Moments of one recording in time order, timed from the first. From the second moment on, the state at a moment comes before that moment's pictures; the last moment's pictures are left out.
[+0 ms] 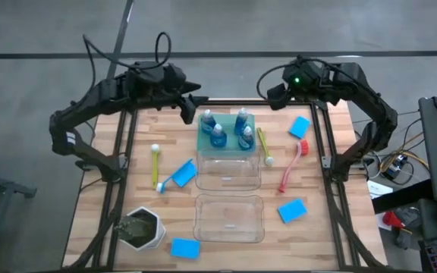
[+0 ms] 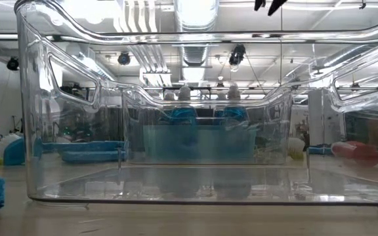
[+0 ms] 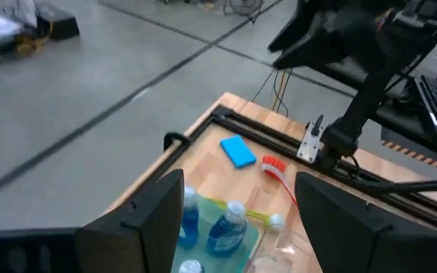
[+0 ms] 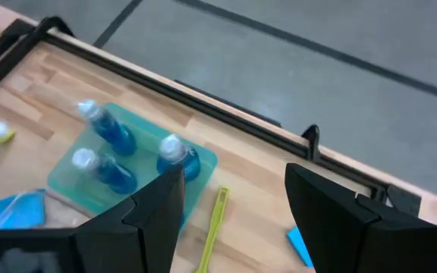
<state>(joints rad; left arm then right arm) 0.22 1.39 1.89 -0.83 -0.20 -0.23 -0.30 1.57 2.18 -1.57 0.48 0.68</state>
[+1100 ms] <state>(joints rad) 0.22 1.38 1.89 -0.83 -0.21 -0.22 -0.72 1.63 1.48 -1.43 0.24 0.25</state>
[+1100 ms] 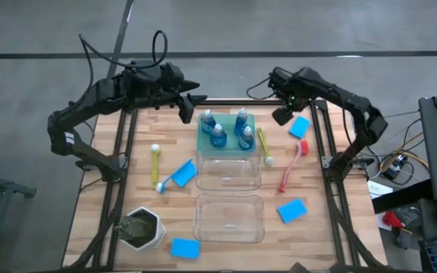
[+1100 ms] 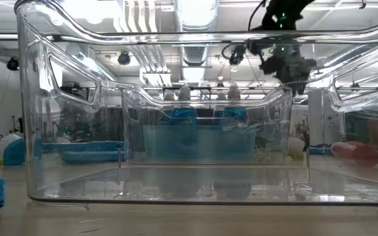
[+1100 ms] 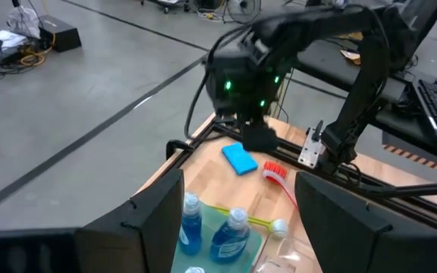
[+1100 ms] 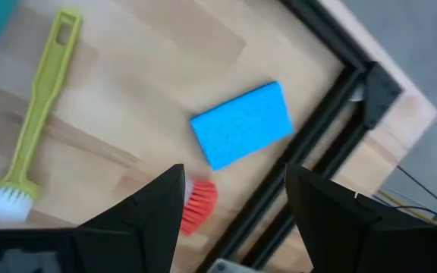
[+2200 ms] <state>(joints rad) 0.22 1.39 1.89 -0.77 -0.21 -0.22 -0.73 1.64 0.93 -0.96 0.29 0.18</state>
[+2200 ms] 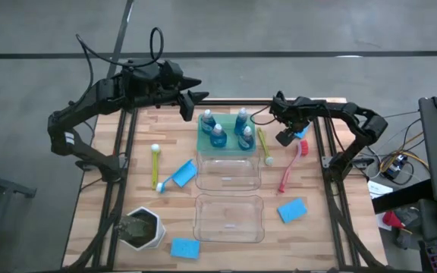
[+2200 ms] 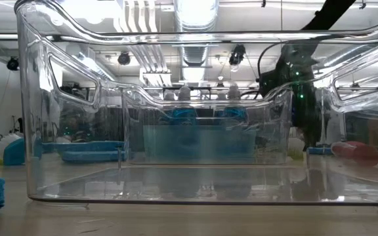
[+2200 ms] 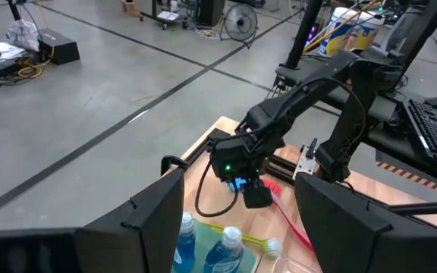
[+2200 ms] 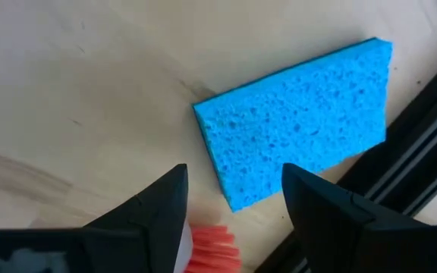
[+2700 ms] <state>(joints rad) 0.22 1.40 1.89 -0.74 -0.21 -0.25 -0.76 1.64 0.85 -0.85 0.29 0.15</state>
